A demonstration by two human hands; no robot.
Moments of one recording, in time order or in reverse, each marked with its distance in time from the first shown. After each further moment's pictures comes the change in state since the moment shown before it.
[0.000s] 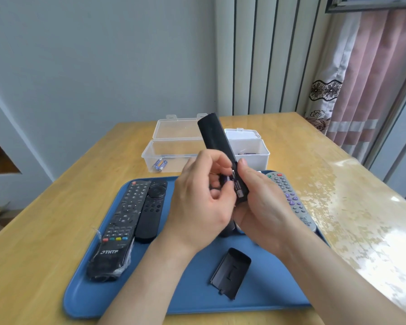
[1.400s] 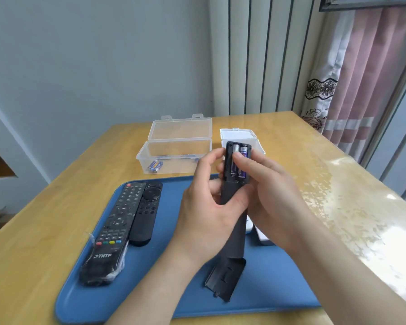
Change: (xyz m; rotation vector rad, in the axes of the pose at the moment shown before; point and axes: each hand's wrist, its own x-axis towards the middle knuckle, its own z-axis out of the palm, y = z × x) left_hand -0.009 0.013 0.017 -0.293 -0.121 -0.336; right_hand -0.005 -0.021 -0.005 -0.088 -0.002 -0.136
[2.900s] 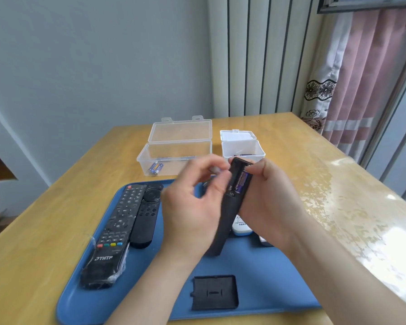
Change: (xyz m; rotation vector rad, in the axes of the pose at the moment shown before) left_hand 0.008 -0.002 -0.009 0.104 0.321 0.369; right_hand 0.010 0.009 -0.004 0.273 0.035 0.185
